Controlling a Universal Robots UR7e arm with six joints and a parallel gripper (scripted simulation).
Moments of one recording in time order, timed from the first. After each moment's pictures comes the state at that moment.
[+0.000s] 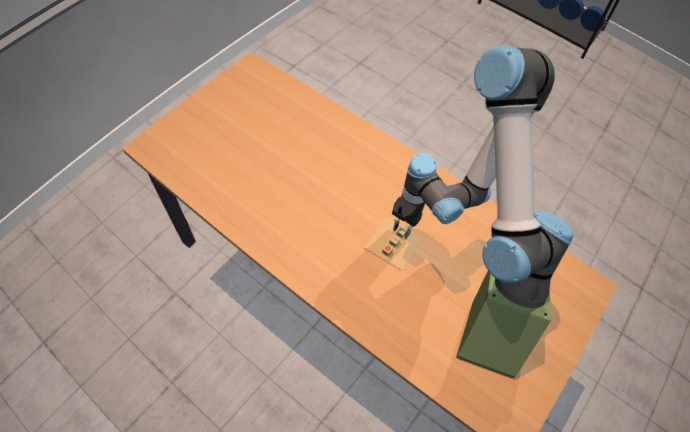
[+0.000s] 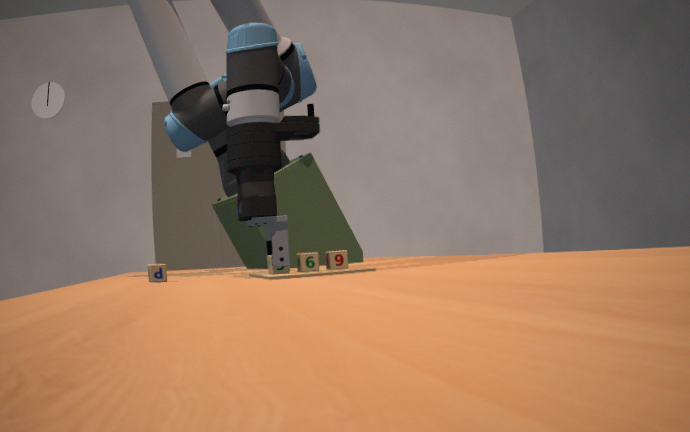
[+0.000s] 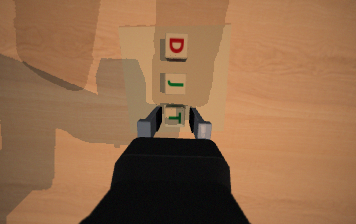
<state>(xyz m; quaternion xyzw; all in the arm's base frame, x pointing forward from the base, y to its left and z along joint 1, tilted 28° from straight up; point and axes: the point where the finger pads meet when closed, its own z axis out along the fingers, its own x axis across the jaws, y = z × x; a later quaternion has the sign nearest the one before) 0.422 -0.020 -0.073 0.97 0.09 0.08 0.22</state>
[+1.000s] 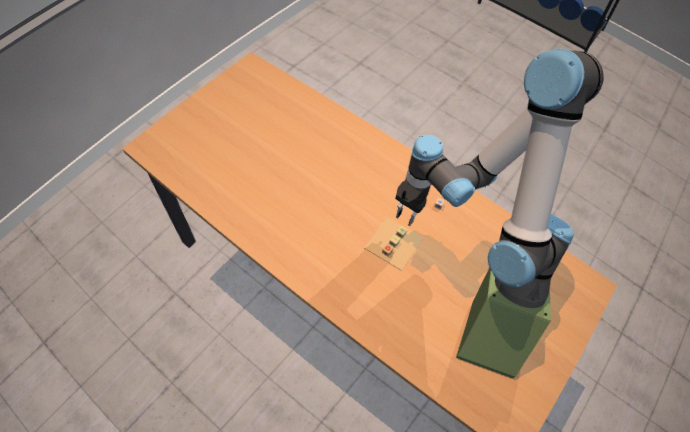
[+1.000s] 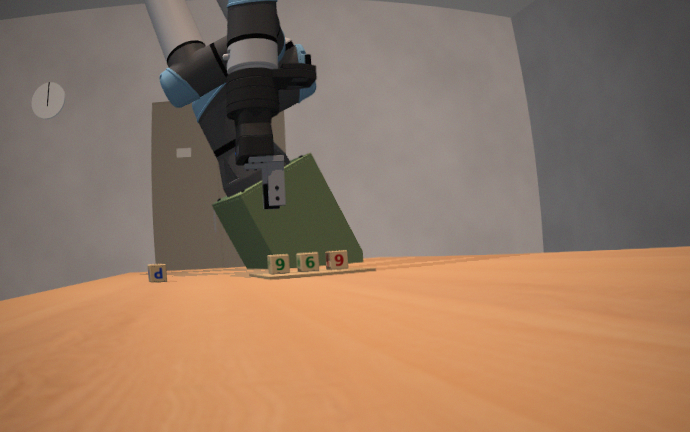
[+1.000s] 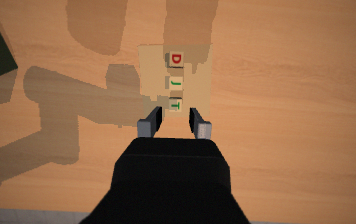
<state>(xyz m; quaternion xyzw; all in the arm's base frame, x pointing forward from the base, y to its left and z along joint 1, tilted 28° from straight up) 0.407 0.013 -0.002 0.97 0.09 0.08 0.22</state>
